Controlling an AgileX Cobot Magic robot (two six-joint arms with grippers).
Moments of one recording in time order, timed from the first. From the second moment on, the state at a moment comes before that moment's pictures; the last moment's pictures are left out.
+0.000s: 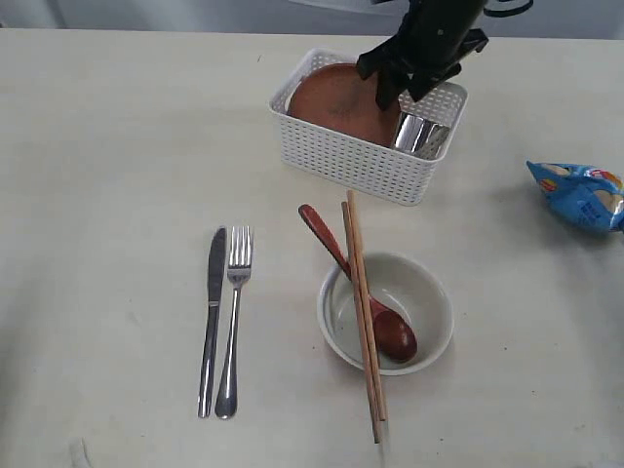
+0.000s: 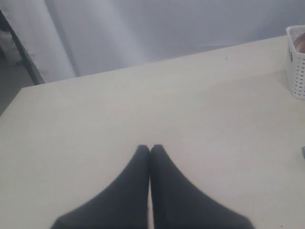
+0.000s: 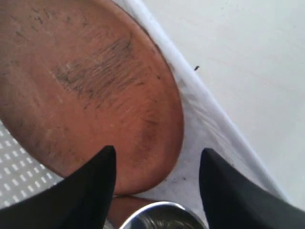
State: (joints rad) left arm -0.12 0.00 0.00 0.15 0.33 0.01; right arm 0.30 2.26 -1.89 0.18 1.04 -0.29
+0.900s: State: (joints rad) left arm -0.12 0.00 0.00 0.15 0.33 0.01; right arm 0.30 2.31 -1.89 0.29 1.03 -0.37
